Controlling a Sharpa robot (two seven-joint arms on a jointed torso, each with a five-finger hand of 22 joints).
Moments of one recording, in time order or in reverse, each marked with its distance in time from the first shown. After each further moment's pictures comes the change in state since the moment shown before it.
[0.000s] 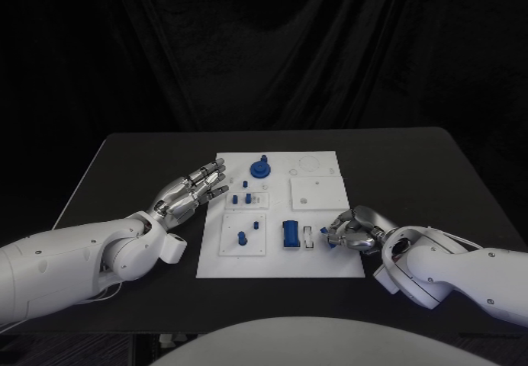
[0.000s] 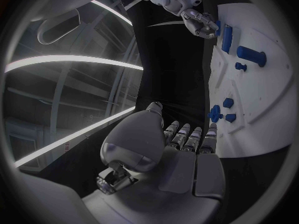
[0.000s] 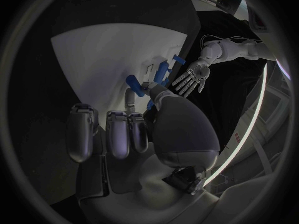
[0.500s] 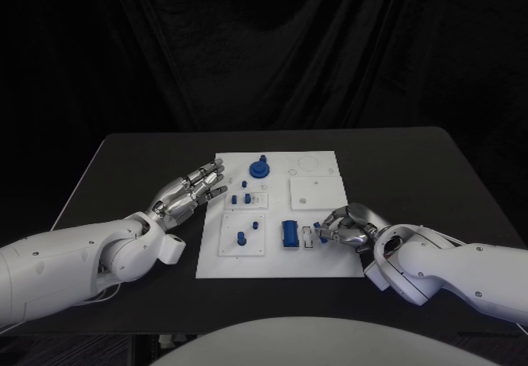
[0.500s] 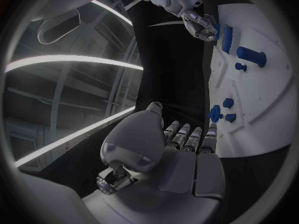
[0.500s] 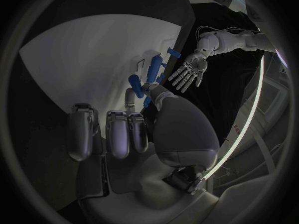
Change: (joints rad) left arm 0.000 -0.005 0.000 0.003 0.000 0.000 0.000; left_hand 0.000 0.000 0.000 0.000 0.000 0.000 0.000 0.000 0.000 0.000 0.000 0.000 0.000 0.000 0.000 0.000 0.000 0.000 0.000 0.000 0.000 0.001; right arm 0.000 0.038 0.000 -0.017 0.071 -0.040 0.044; right_hand -0.020 0.001 0.000 0.011 0.000 -0.004 0.004 0.000 -0.003 0.000 0.000 0.000 0.000 0.000 0.000 -0.008 0.000 0.000 0.000 0.000 -0.014 0.000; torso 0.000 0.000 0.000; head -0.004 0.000
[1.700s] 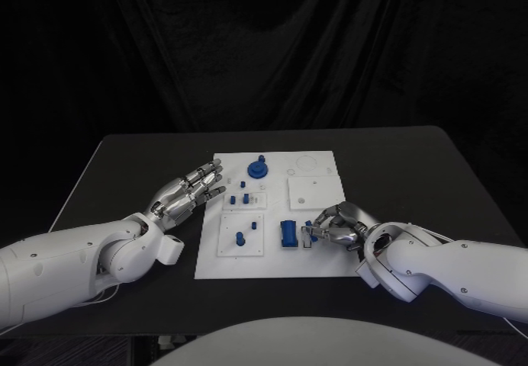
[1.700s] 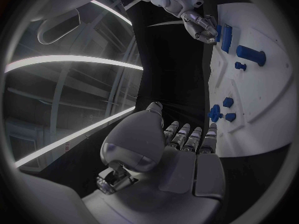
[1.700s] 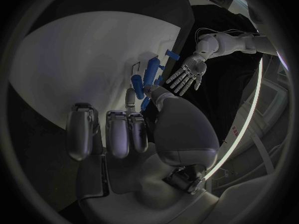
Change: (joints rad) left arm 0.000 0.004 0.000 -0.005 0.000 0.000 0.000; left_hand 0.000 0.000 0.000 0.000 0.000 -0.004 -0.004 0.000 0.000 0.000 0.000 0.000 0.000 0.000 0.000 0.000 0.000 0.000 0.000 0.000 0.000 0.000; right arm 0.000 0.042 -0.001 -0.021 -0.015 0.002 -0.007; right_hand -0.034 0.000 -0.014 0.019 -0.004 -0.014 0.000 0.000 -0.003 0.000 0.000 0.000 0.000 -0.004 0.003 -0.004 0.000 0.000 0.000 0.000 -0.010 0.000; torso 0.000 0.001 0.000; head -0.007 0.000
